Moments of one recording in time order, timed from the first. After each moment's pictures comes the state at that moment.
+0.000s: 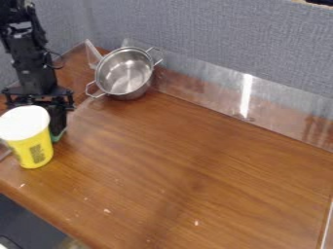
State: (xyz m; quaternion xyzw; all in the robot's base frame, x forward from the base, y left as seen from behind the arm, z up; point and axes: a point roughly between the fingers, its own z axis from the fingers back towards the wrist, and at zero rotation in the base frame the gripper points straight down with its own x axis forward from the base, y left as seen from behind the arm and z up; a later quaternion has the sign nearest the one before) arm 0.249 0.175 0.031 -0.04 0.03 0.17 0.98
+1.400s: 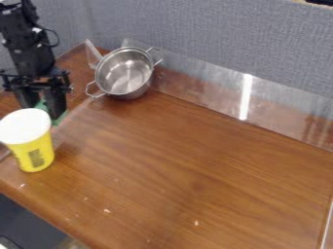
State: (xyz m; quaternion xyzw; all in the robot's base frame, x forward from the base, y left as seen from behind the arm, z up) arm 0.250 0.165 0.065 -0.07 0.00 0.12 0.99
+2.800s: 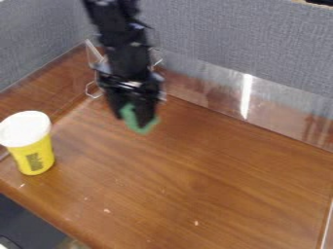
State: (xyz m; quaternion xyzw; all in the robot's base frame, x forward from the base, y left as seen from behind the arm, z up) arm 0.275 0.016 0.089 -0.09 -0.02 -0.10 0.99
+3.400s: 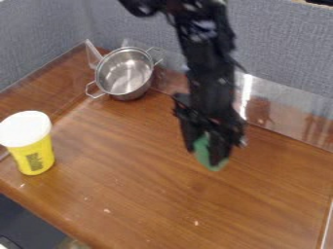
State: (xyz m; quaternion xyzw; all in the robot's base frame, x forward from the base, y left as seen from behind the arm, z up) arm 0.277 -0.078 0.065 -0.09 0.00 -0.18 0.98
